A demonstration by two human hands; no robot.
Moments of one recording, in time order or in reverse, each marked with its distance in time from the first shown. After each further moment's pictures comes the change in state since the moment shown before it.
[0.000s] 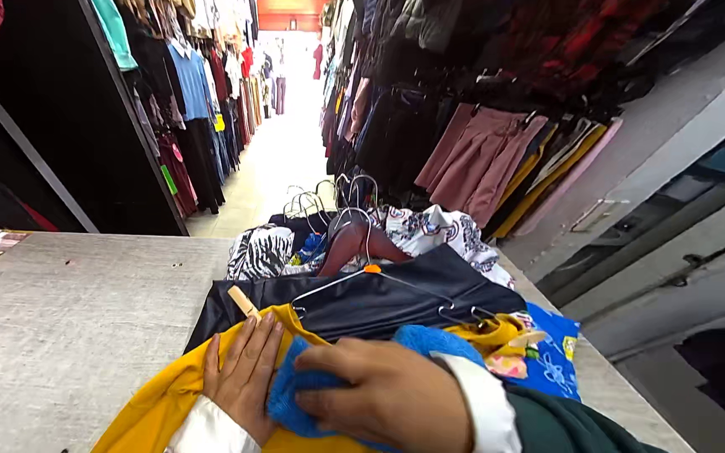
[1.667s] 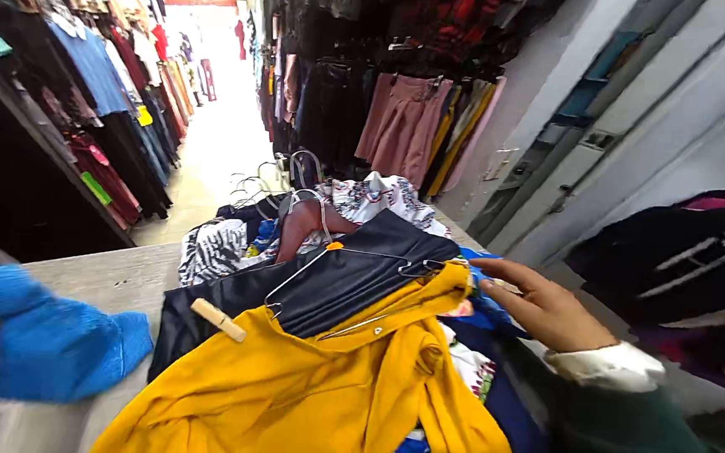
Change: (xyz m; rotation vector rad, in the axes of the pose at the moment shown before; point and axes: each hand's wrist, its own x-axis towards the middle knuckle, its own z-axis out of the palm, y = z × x) left_hand 0.040 -0.168 -0.079 -0.103 0.178 -0.351; right_hand -0.243 0.038 -0.065 -0.124 0.432 1.227
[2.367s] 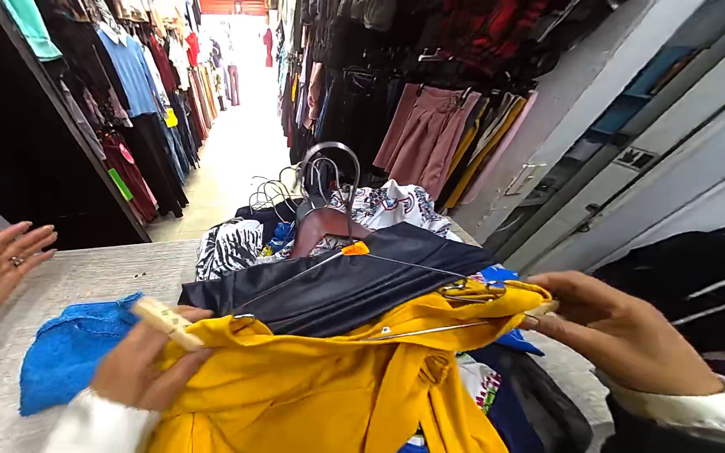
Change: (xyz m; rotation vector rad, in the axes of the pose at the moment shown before) left_hand -0.040 0.065 0.034 -0.277 -0.463 0.193; right_hand -0.015 -0.037 -0.028 0.330 -0.028 -0.164
